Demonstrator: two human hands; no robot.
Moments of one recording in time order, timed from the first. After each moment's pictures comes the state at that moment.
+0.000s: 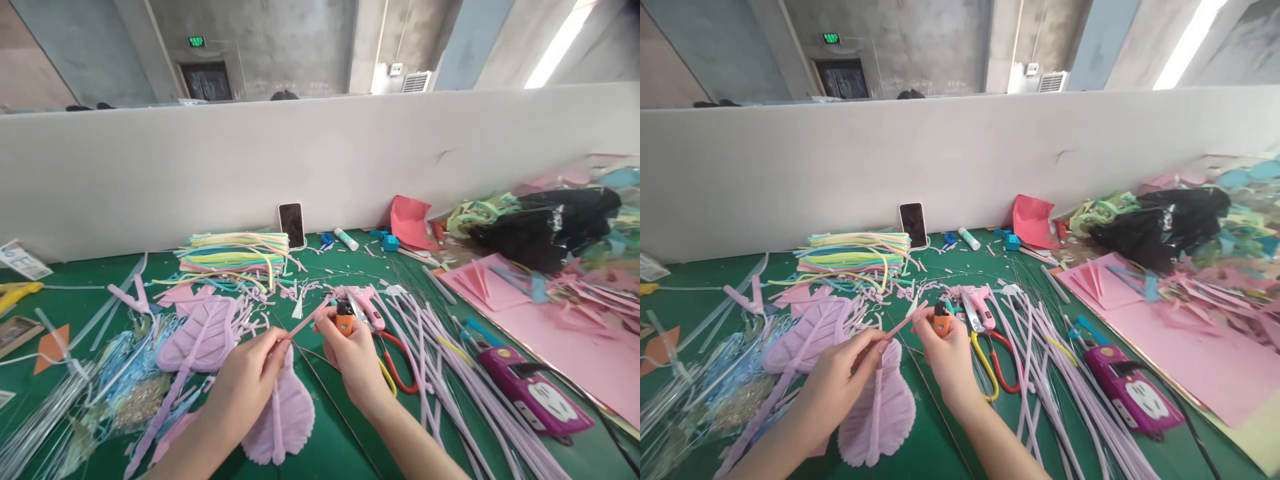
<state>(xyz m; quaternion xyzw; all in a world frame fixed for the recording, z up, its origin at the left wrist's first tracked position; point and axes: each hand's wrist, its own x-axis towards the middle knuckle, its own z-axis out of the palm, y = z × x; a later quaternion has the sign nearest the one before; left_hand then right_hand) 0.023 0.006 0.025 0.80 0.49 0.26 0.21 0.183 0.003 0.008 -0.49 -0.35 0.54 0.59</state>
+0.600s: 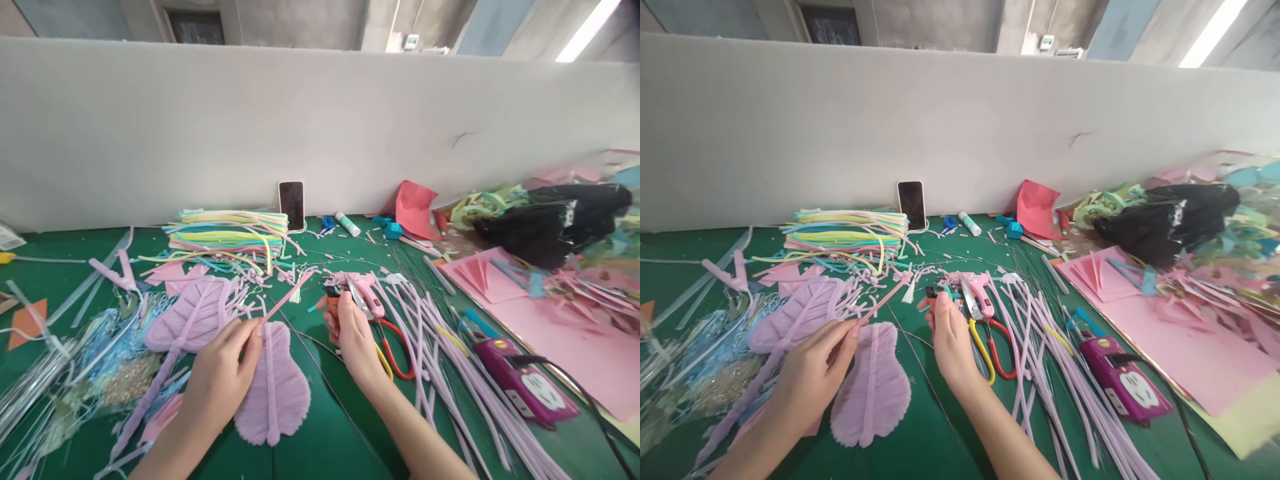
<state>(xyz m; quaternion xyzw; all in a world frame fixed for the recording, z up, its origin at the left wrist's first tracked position) 0.000 0.003 -0.002 0.80 0.50 0.32 0.04 0.197 0.006 -0.012 -0.54 -0.42 0.49 0.54</state>
